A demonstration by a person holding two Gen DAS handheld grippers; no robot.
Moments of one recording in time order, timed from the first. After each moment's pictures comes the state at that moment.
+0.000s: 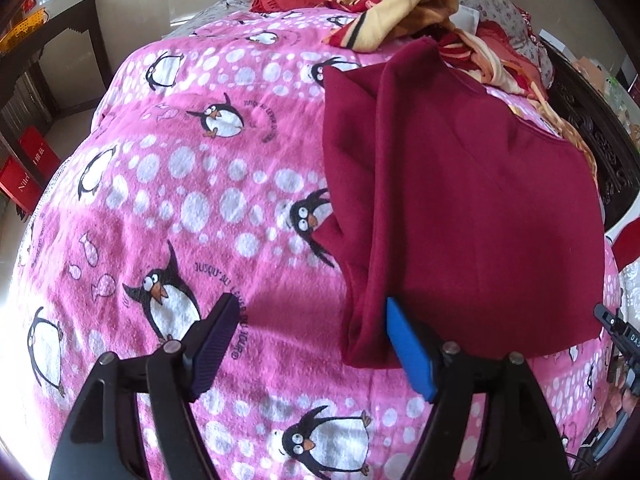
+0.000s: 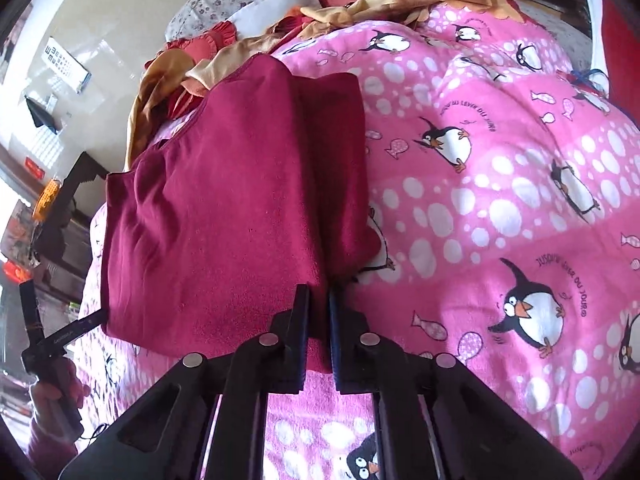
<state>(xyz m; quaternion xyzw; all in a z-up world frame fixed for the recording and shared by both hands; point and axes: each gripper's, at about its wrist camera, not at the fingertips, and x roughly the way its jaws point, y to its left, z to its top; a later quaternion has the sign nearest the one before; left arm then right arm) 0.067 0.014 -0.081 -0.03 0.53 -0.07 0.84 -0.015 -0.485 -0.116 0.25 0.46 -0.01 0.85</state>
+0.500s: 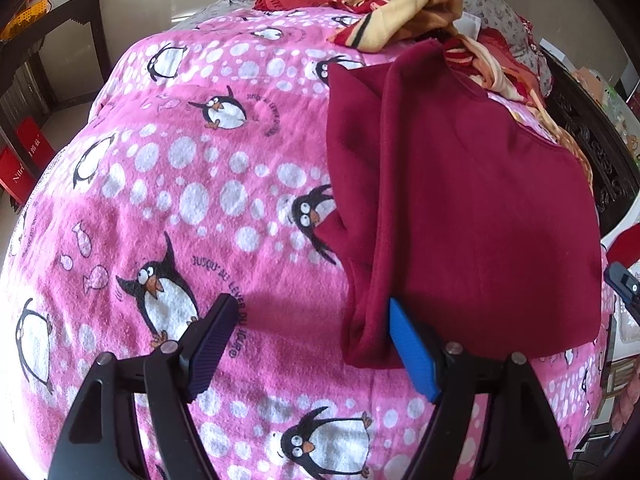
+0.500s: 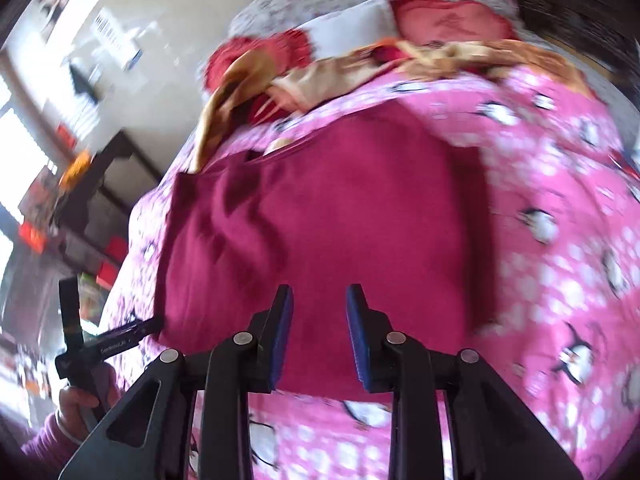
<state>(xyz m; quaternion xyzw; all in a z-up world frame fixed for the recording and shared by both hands) 0.065 0.021 -0.086 -0.05 0.53 -0.07 0.84 0.032 -0.407 -0.058 0.19 0.43 0.07 0.88</state>
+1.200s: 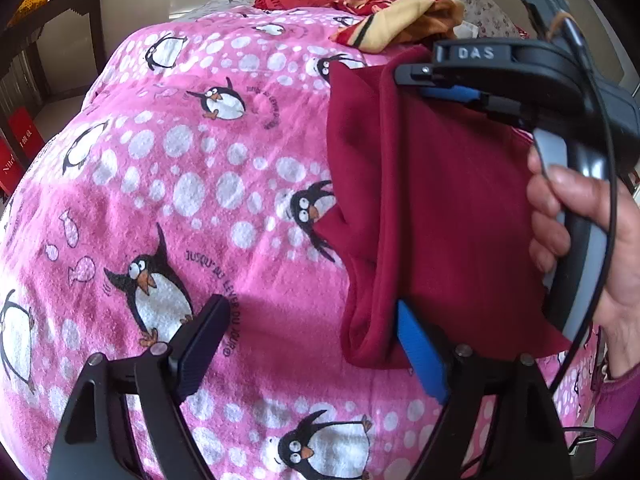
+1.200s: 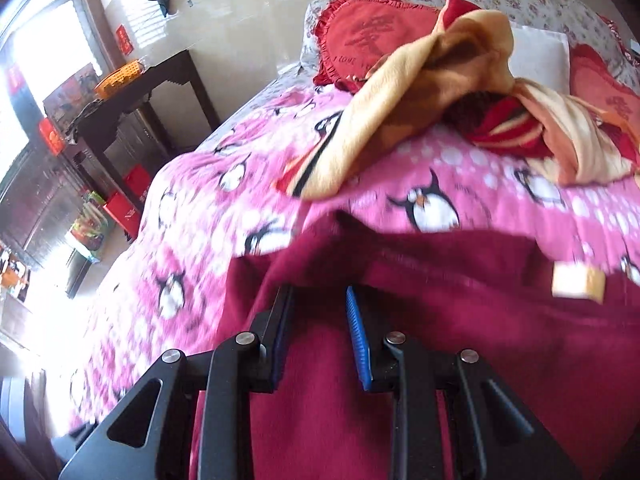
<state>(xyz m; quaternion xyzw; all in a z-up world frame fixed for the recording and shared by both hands) 0.062 0.030 -0.090 -0.08 0.52 -0.09 0.84 0.232 -0.211 -0.083 0.06 0.43 0.17 0.88</state>
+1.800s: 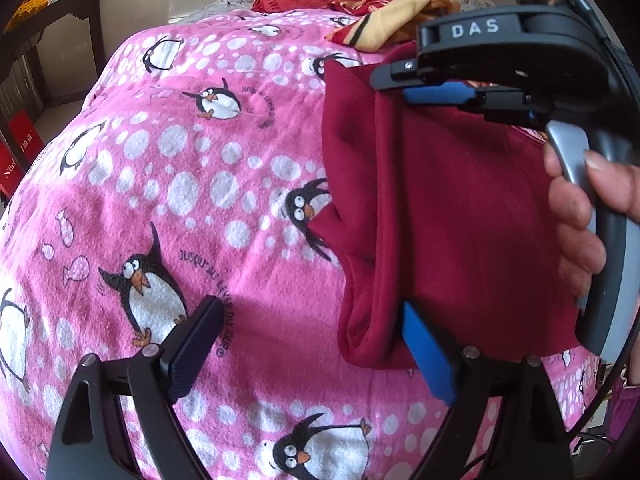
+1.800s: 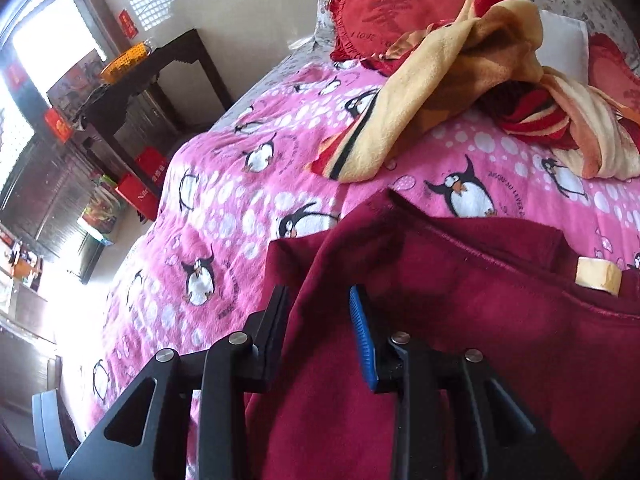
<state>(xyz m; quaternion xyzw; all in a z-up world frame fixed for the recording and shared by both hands) 0.060 0.027 -0.092 -0.07 0.52 -0.09 0.85 0.225 -0.190 -0.080 0.05 0.49 0.20 0.85</state>
